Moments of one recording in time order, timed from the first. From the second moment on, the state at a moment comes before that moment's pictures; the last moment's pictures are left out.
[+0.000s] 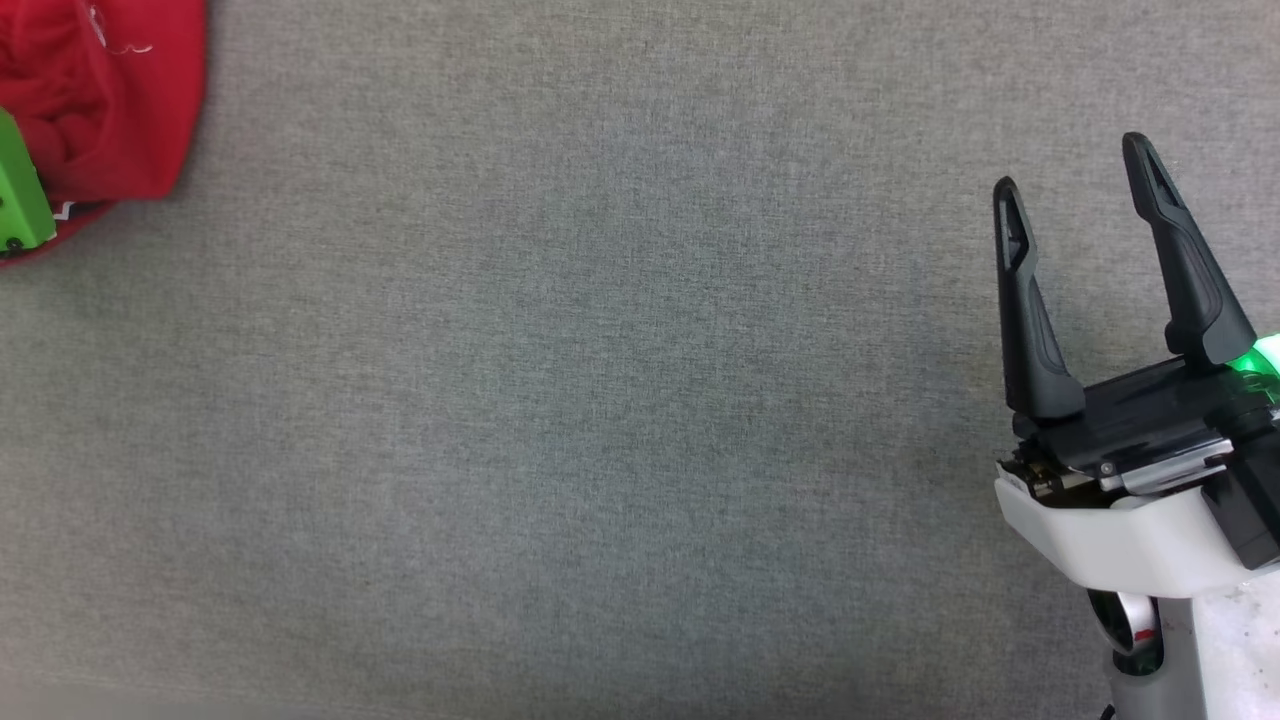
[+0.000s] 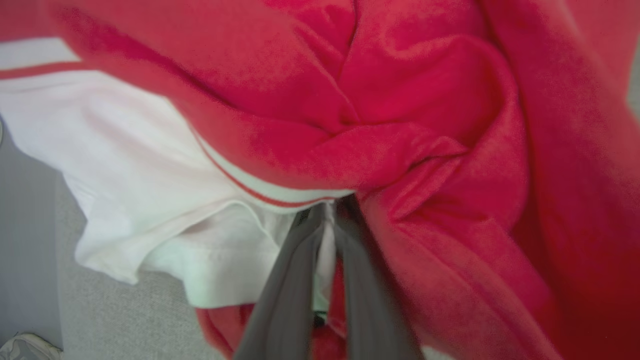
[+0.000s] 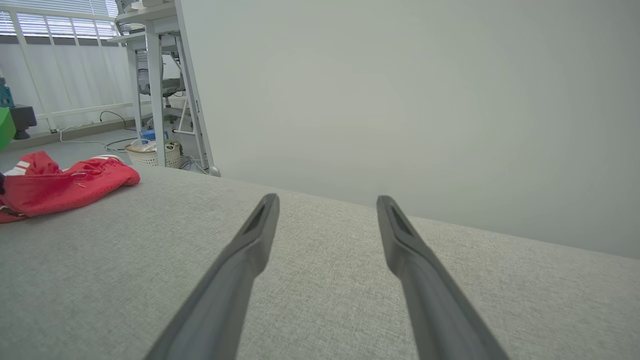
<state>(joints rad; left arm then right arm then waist) -1.01 0.70 -0.38 0.73 -0.81 -0.13 0.62 -0.23 -0.13 0.15 -0.38 -0.02 0.13 -0.26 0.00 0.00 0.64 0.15</state>
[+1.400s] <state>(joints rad) -1.43 0.41 -1.21 0.27 -0.77 -0.13 0.32 -0.09 -0.05 0.07 -0.34 0.16 0.13 -0.26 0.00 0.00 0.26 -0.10</state>
